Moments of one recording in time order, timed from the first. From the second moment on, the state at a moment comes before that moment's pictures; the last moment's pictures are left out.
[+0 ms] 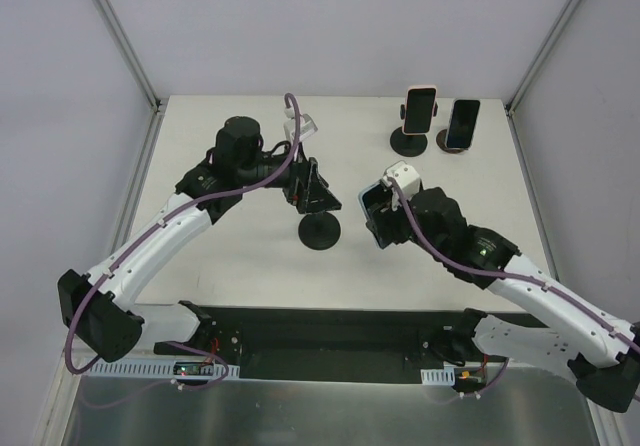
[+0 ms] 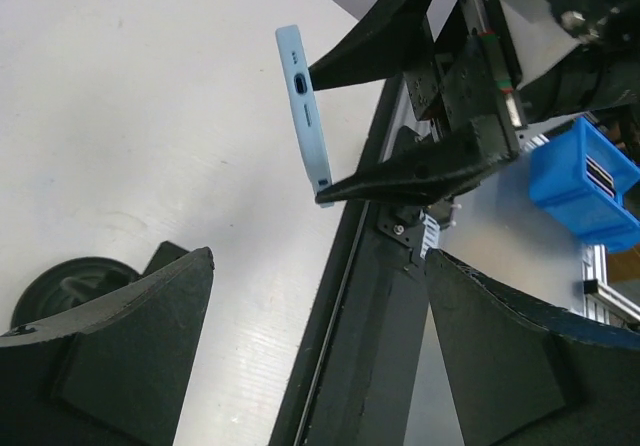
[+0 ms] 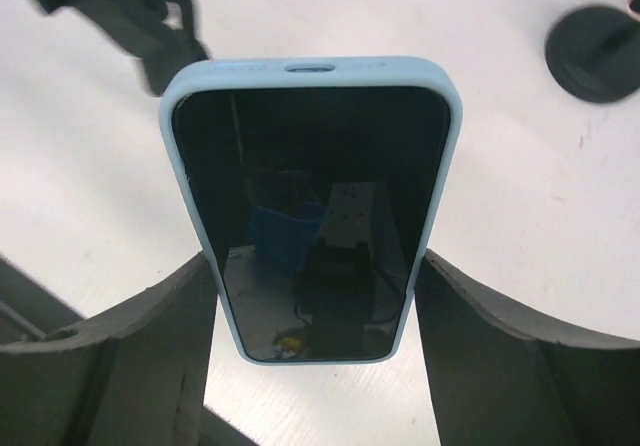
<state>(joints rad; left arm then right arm) -0.56 1.25 1.21 -0.31 0.80 -0.32 0.86 0.90 0.89 -0.51 0.26 0.08</state>
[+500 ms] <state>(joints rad) -0.68 1.29 1.19 -0.28 0.84 -0.31 1.23 1.05 1.13 -0.62 0.51 -0.03</state>
